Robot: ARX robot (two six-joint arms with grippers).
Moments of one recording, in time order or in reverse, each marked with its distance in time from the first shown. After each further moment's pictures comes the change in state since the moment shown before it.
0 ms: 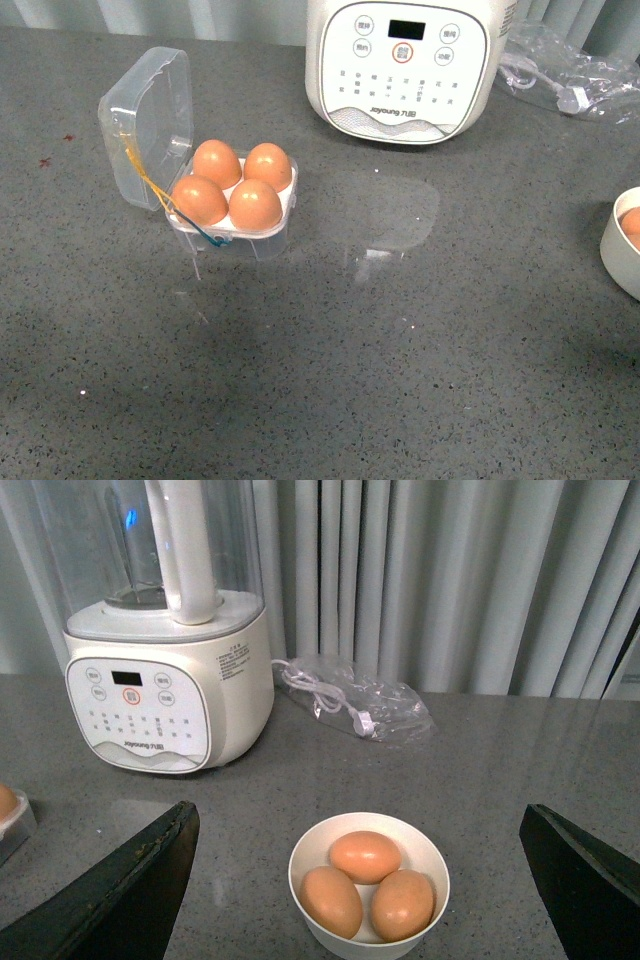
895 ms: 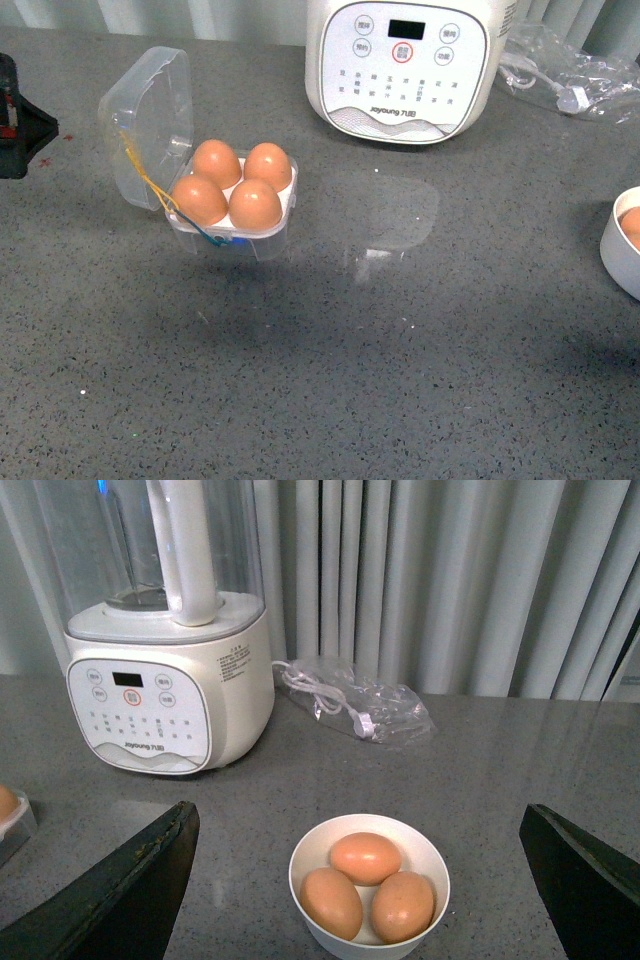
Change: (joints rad) left arm 0.001 1.130 0.481 0.475 0.136 0.009; right arm 0.000 0.000 0.000 0.000 0.000 0.000
